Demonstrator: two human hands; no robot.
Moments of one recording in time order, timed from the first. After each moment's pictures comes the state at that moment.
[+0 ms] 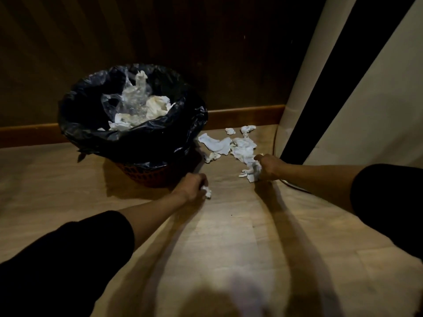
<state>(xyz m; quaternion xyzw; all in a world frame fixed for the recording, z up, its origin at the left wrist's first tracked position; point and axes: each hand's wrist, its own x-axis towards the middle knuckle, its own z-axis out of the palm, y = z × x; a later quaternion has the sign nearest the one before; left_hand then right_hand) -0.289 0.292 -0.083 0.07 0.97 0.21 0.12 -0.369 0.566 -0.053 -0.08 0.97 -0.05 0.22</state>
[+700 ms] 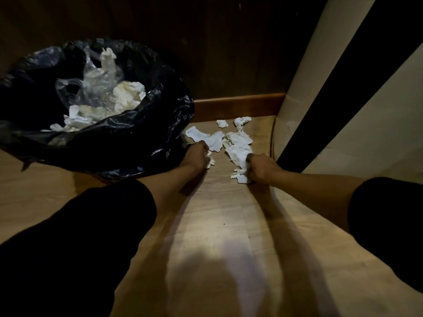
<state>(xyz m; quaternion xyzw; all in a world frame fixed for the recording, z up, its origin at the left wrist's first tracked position) -0.413 0.334 -0.123 -0.01 0.94 0.34 0.05 -0.394 0.560 -0.099 -0.07 0.98 -0.09 0.17</state>
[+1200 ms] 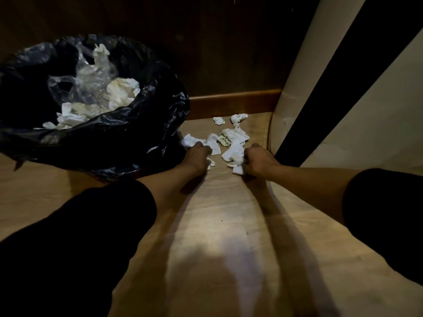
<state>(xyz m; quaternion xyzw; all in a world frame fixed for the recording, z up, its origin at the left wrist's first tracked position) -0.412 0.344 -0.122 0.08 0.97 0.21 0.11 -0.400 0.560 -0.097 -0.08 0.99 -0.08 0.13</state>
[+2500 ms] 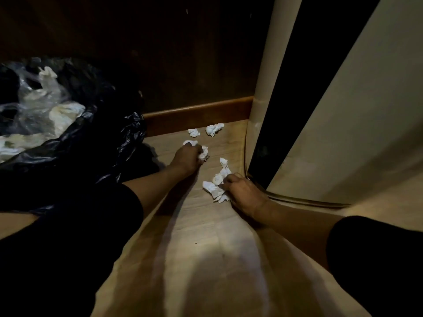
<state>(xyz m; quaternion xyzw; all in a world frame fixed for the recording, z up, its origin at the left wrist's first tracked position) -0.468 0.403 -0.122 0.09 0.98 0.15 0.07 -0.350 0.603 -0.119 -0.25 0.96 -0.14 0.04</state>
